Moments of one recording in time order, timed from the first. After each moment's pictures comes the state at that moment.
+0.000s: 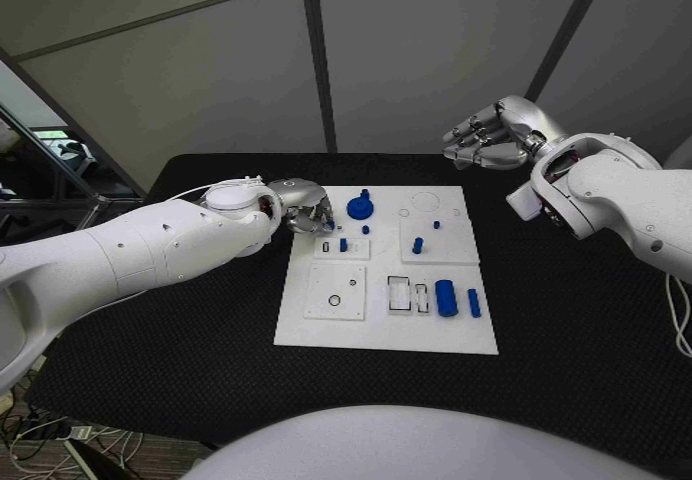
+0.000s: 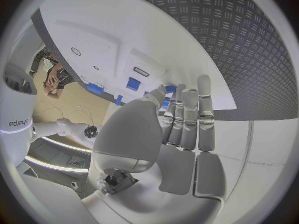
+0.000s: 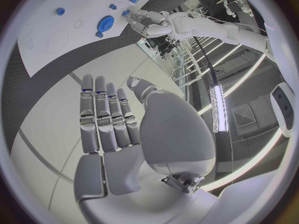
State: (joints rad) left arm 1.12 -0.64 -0.03 1.09 -1.59 -0.16 0.11; left_hand 1.41 0.05 0.26 0.14 0.11 0.99 0.14 0.07 0.07 0.86 0.07 0.79 0.31 1.14 0.02 1.12 0.81 0.22 1.05 0.12 0.48 1.08; right arm 1.21 -0.78 0.12 1.40 -0.99 -0.33 0.03; right_hand 1.36 -0.14 0.36 0.09 0.29 1.01 0.20 0.07 0.07 1.15 0.13 0.11 0.06 1.26 0.07 0.07 0.15 0.18 1.13 0.18 0.21 0.09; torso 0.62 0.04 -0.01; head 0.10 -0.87
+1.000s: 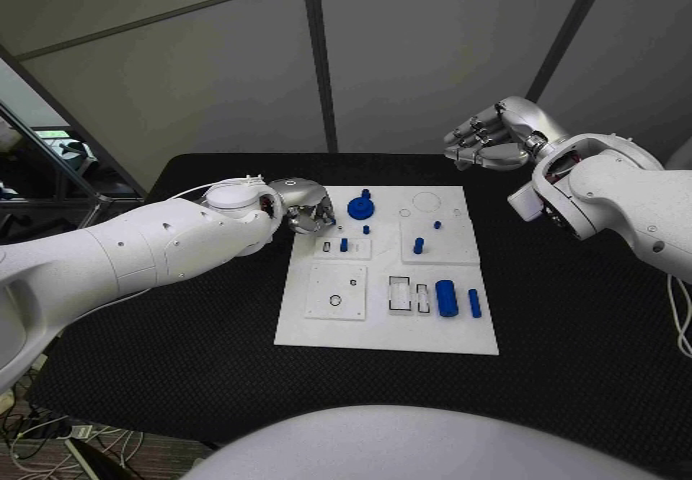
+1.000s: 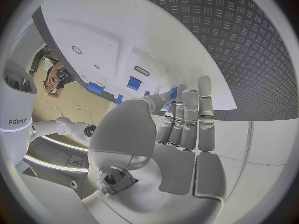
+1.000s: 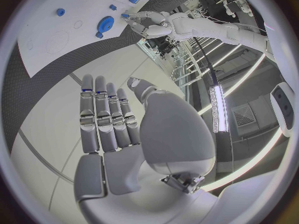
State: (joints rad) left arm 1.12 -0.64 -0.03 1.09 -1.59 -0.16 0.11; left_hand 1.29 0.00 0.63 0.08 0.10 0.98 0.16 0.06 0.07 0.83 0.08 0.84 0.31 1.12 0.02 1.15 0.80 0.22 1.04 0.13 0.48 1.13; right arm 1.21 -0.78 0.12 1.40 -0.99 -0.32 0.03; right_hand 1.36 -0.14 0.36 0.09 0.30 1.01 0.20 0.07 0.07 1.15 0.13 0.11 0.06 1.26 0.07 0.07 0.15 0.18 1.13 0.18 0.20 0.08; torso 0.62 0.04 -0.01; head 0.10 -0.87
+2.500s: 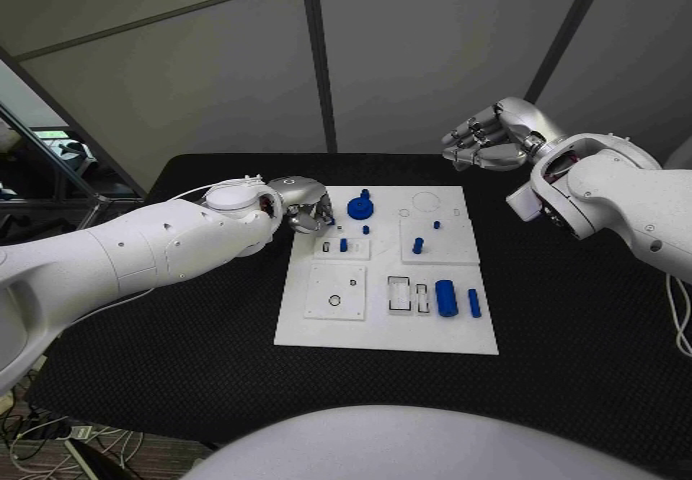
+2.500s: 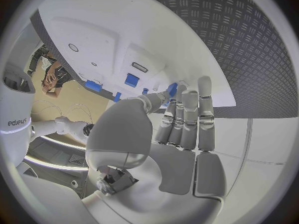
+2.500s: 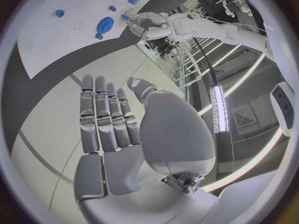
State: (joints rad) left arm 1.12 -0.64 -0.03 1.09 -1.58 -0.19 0.10; left_hand 1.21 -0.05 0.71 0.04 0.10 1.02 0.15 0.07 0.07 0.83 0.08 0.85 0.31 1.14 0.02 1.16 0.80 0.22 1.04 0.13 0.49 1.16; right arm 1.21 -0.78 0.12 1.40 -0.99 -0.31 0.03; right_hand 1.36 -0.14 0.36 0.09 0.30 1.01 0.20 0.07 0.07 1.15 0.13 0.11 0.06 1.26 0.07 0.07 0.15 0.18 1.13 0.18 0.20 0.08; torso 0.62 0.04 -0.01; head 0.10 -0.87
